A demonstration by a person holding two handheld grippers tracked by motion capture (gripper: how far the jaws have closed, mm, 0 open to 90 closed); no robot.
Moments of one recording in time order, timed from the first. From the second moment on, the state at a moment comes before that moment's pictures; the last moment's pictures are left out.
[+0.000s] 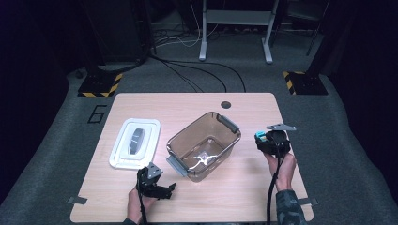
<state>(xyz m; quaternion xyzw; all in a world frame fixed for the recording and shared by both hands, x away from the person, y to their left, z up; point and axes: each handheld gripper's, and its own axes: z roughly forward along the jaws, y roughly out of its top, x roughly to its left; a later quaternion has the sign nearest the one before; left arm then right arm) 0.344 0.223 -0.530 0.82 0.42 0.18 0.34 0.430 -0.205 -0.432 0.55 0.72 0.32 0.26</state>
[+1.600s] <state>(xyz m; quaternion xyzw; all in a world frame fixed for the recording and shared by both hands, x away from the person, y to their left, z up) 0.344 0.223 -0.530 0.82 0.42 0.18 0.34 0.447 -0.157 -0.371 0.49 0.73 0.37 0.30</state>
